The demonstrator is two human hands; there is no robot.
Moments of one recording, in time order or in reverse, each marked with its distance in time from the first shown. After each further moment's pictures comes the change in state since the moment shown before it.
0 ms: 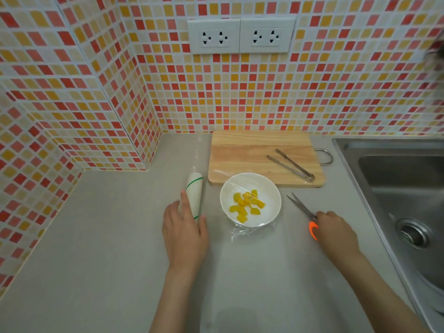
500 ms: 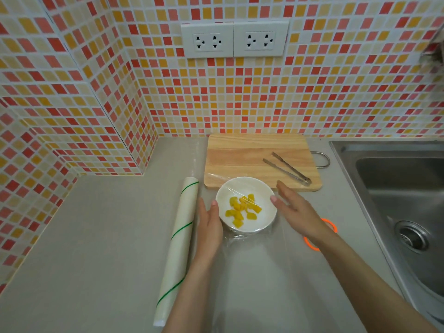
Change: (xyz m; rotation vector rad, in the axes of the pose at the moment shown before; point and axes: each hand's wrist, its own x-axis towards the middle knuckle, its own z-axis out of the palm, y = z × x) left_hand 0.016 0.045 0.043 -0.984 -0.331 -0.492; right_hand 0.018 -0.051 -0.027 0.921 -0.193 -0.231
